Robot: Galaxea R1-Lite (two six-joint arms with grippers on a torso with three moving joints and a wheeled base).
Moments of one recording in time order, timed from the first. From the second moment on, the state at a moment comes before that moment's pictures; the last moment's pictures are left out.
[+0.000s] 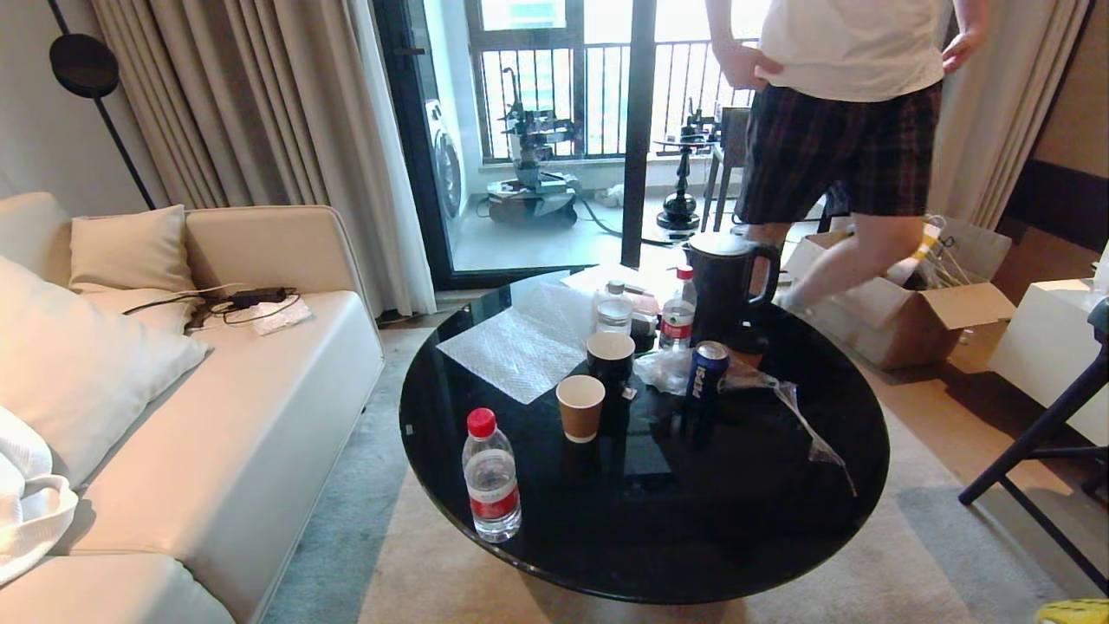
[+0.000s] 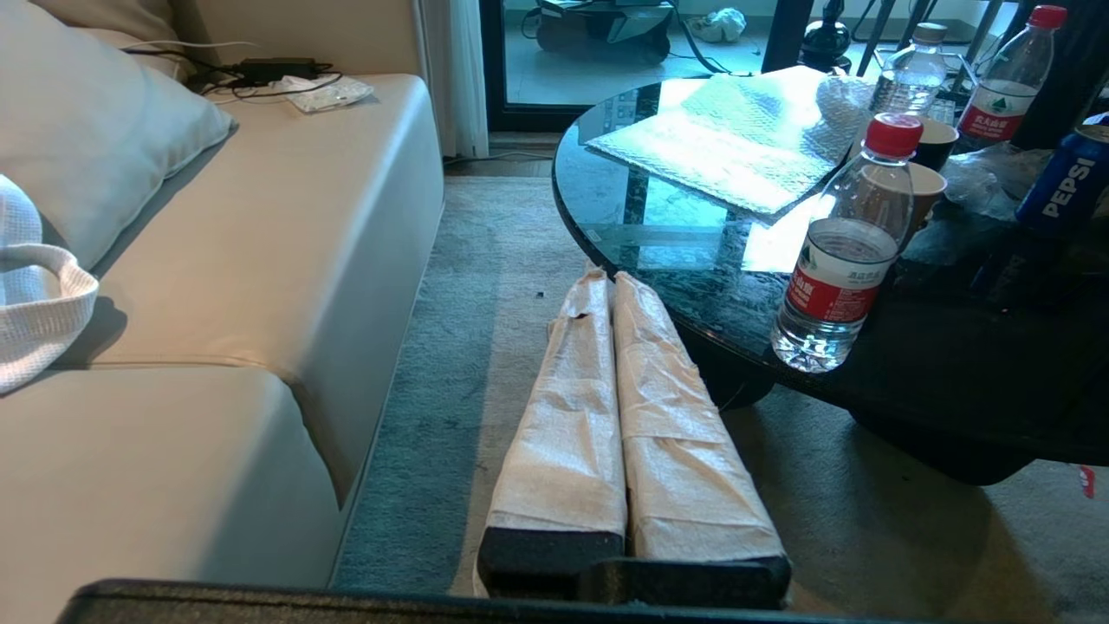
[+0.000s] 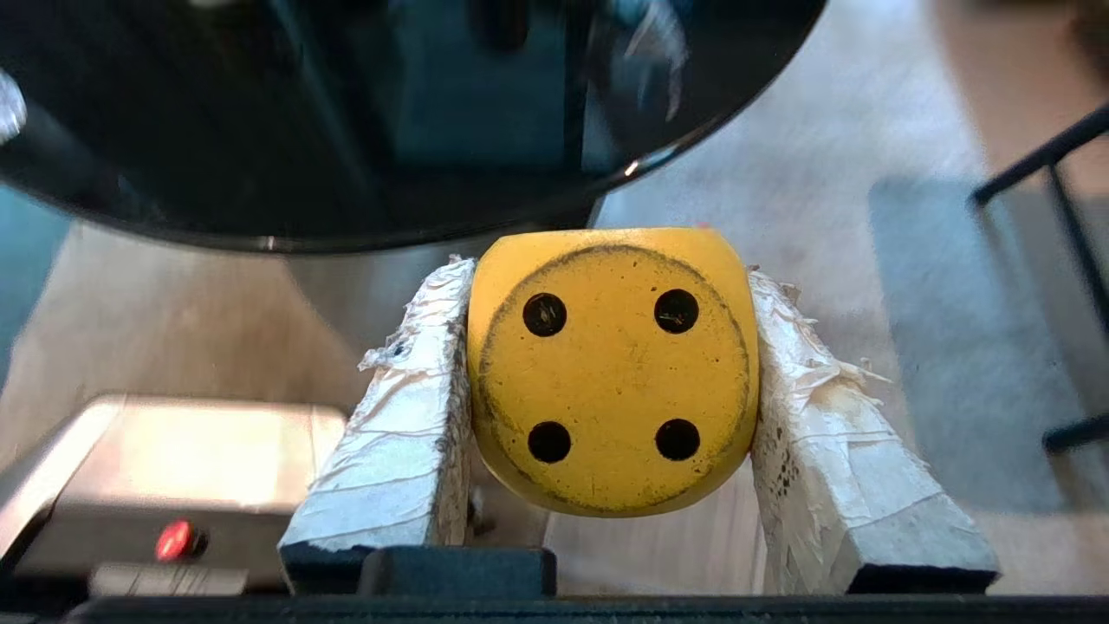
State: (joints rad) left arm 0.00 0.00 0.00 0.00 0.01 -0.01; right arm 0.05 0.51 -0.06 -0.09 -0.02 -0.05
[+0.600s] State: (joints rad) left arm 0.00 0.00 0.00 0.00 0.01 -0.01; right arm -0.01 0.14 0.00 0.00 0.02 -0.09
